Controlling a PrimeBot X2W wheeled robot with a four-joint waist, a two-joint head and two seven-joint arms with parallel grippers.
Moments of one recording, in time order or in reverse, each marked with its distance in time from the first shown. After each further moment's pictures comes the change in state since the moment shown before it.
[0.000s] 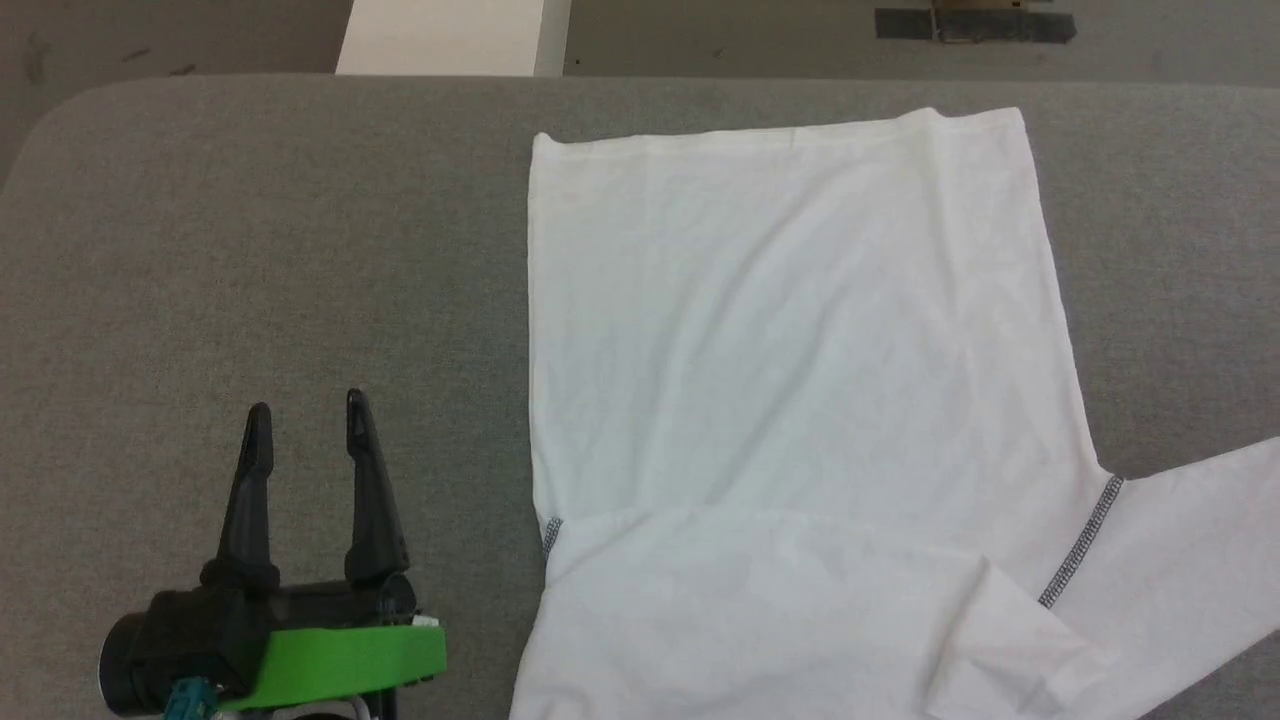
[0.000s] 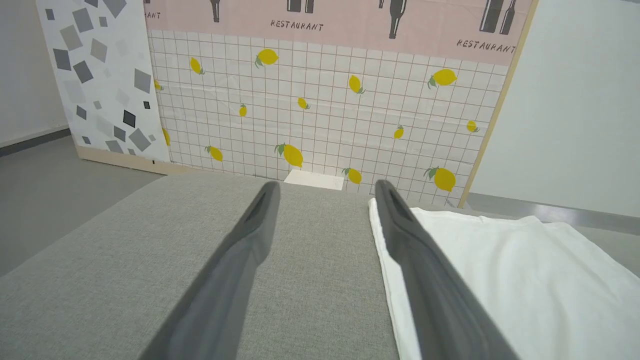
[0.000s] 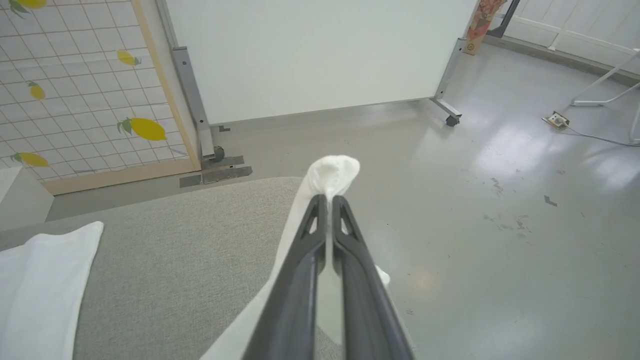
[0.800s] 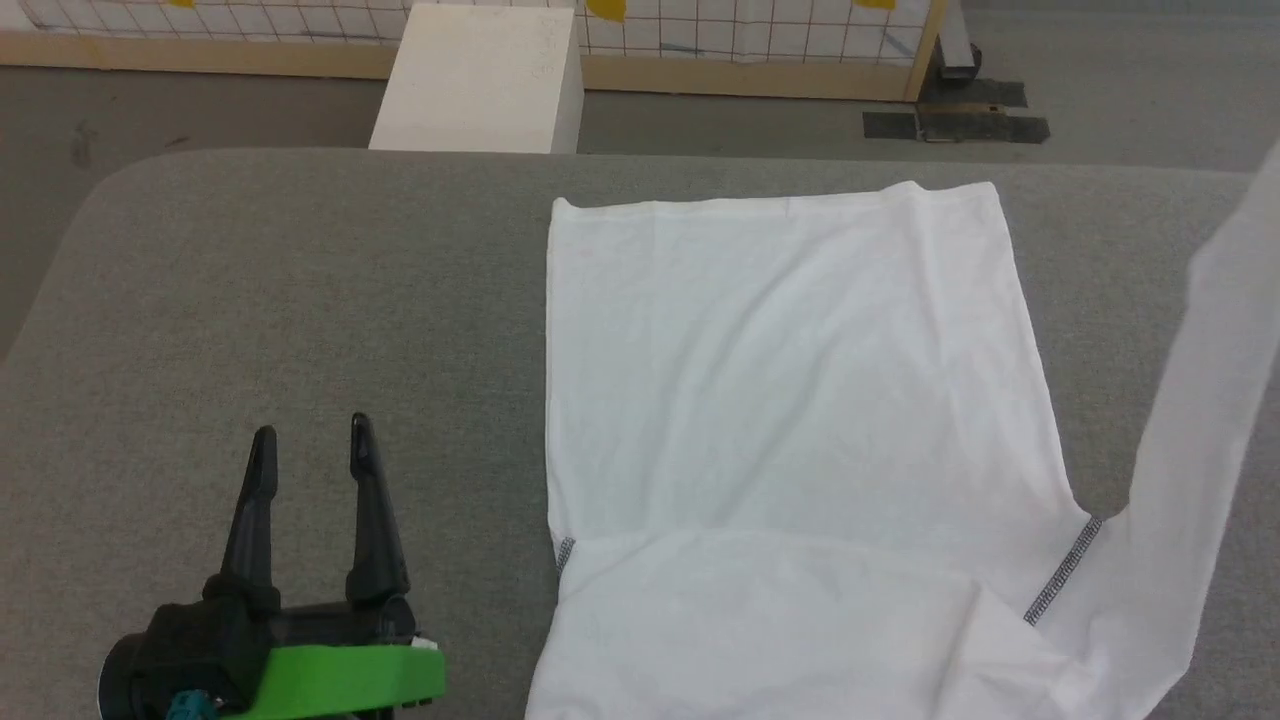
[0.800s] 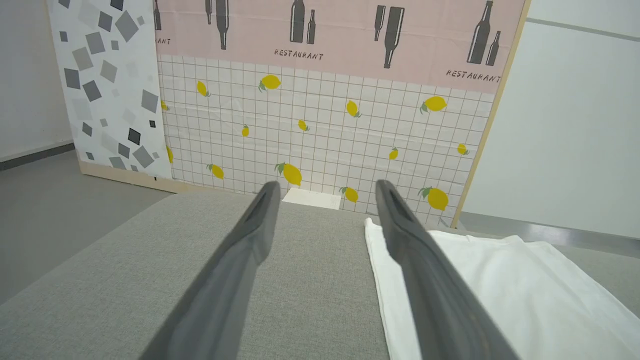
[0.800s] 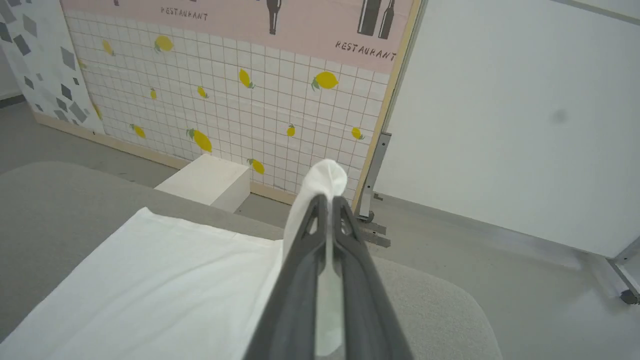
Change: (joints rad) left arm 0.042 0.020 -0.010 -0.027 -0.011 0.007 0.035; right arm 0.002 0.050 0.441 -0.414 0.188 0.000 0.095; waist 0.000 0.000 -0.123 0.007
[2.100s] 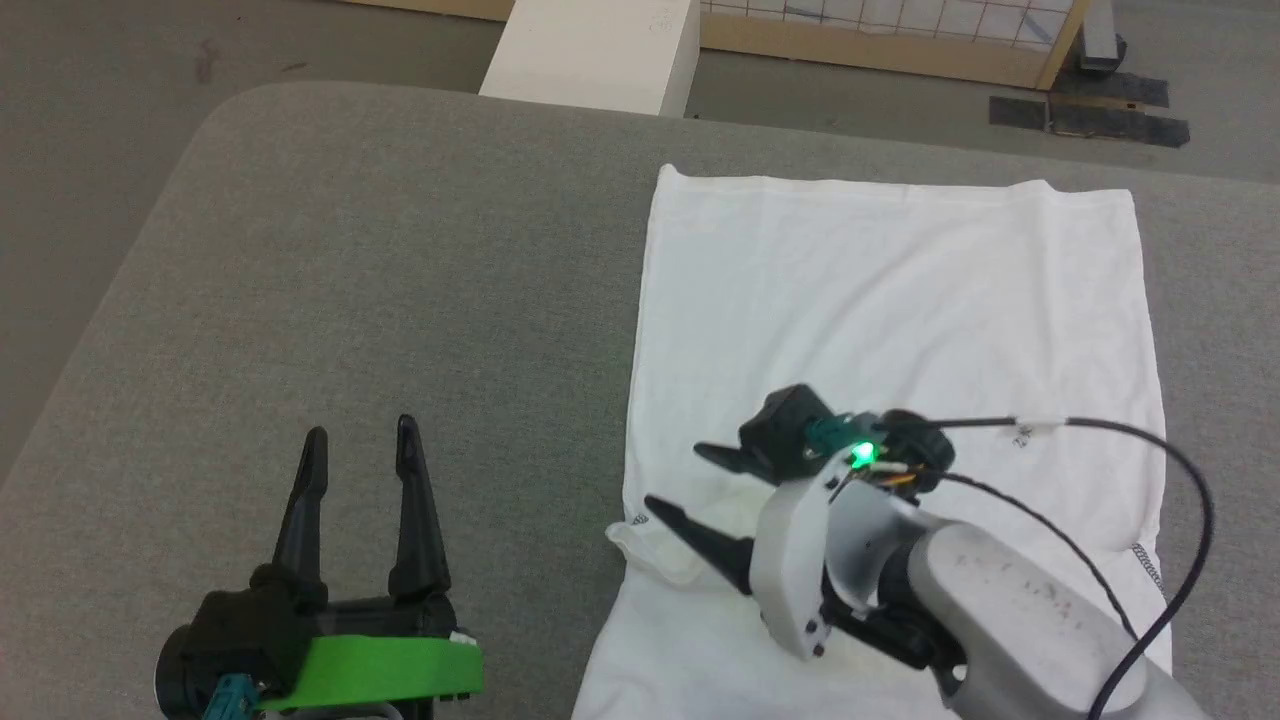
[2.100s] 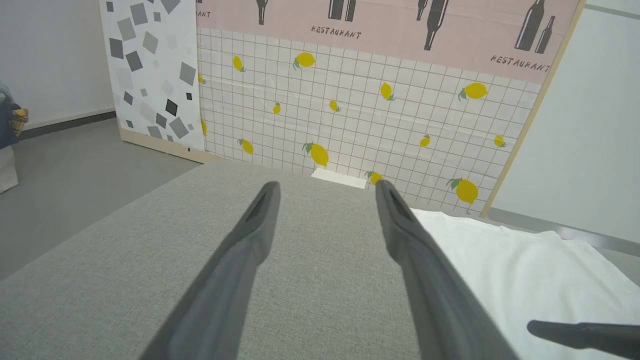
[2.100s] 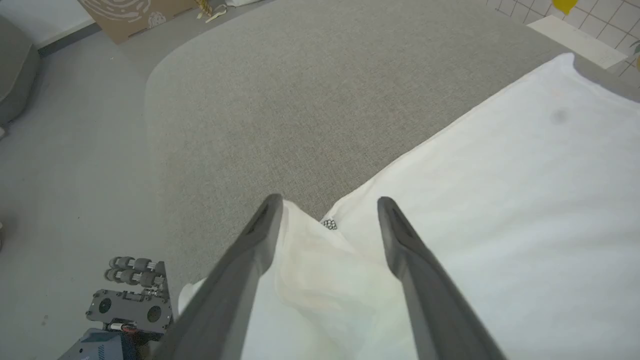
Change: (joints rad) left arm -0.030 -0.019 -0.052 0.071 -0.042 0.000 -0.027; right arm -0.072 0.286 0.947 0.497 0.033 0.000 -0.298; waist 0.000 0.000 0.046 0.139
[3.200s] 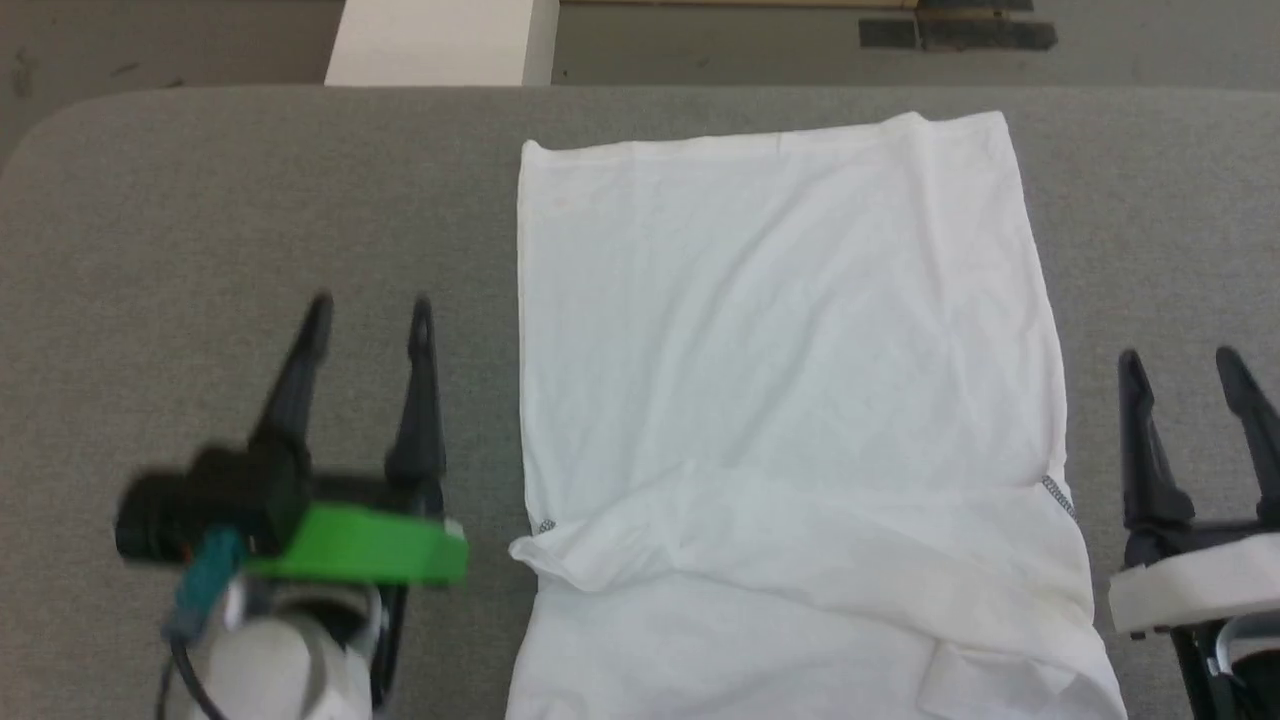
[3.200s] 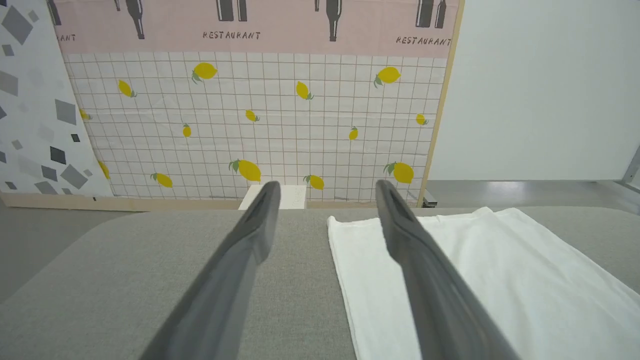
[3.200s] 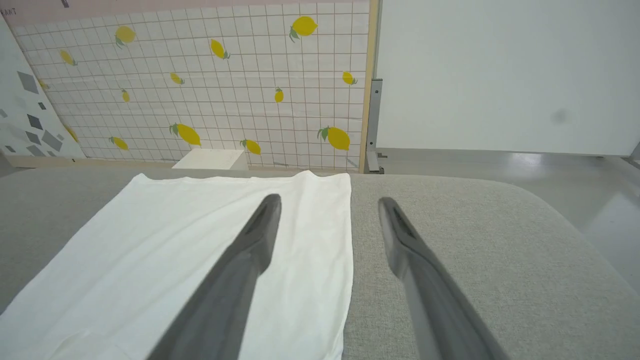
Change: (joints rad) left arm -0.192 0.105 -0.031 -0.027 0.046 -0.042 0.143; right arm 0.534 0.204 -0.936 -0.525 -0.423 0.000 -0.267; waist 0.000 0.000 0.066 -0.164
